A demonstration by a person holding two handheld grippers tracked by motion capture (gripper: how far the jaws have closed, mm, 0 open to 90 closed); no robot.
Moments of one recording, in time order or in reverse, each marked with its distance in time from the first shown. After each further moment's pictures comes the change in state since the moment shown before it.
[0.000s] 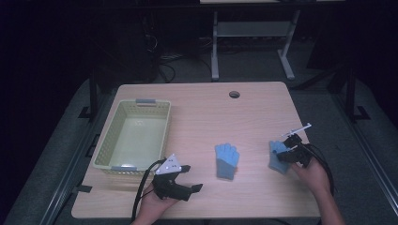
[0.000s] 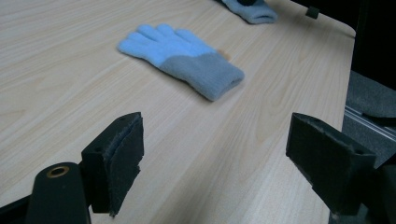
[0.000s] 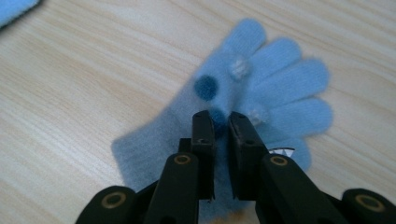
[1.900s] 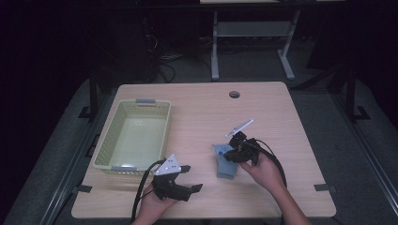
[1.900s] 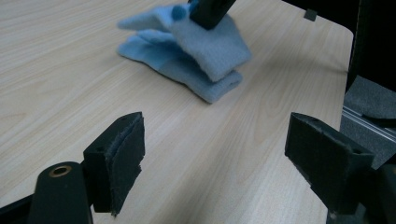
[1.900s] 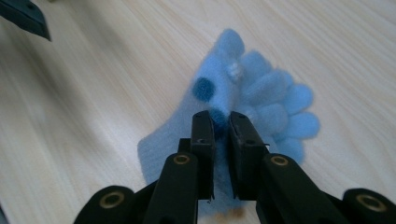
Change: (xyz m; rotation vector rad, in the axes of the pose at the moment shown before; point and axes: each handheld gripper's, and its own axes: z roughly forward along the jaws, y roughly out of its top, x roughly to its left) left arm -0.001 0.000 -0.002 -0.011 -0.001 0.003; right arm 0.149 0.077 -0.002 -0.058 0.211 -0.295
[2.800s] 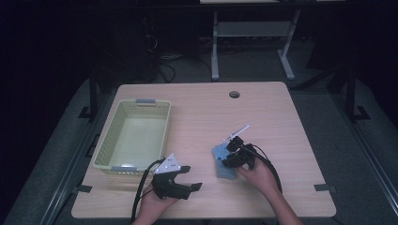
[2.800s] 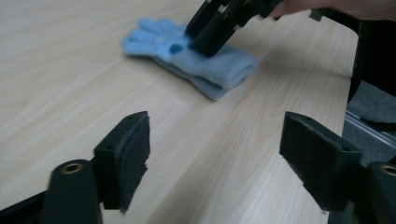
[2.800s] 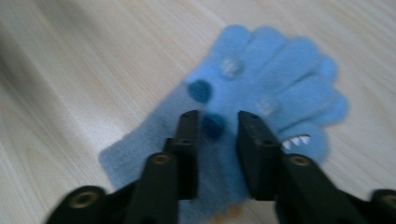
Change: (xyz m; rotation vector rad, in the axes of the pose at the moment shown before) left arm 0.005 -0.002 0.003 0.019 -0.007 -0.065; right arm -0.005 -0.012 0.030 0.038 -0.011 0.068
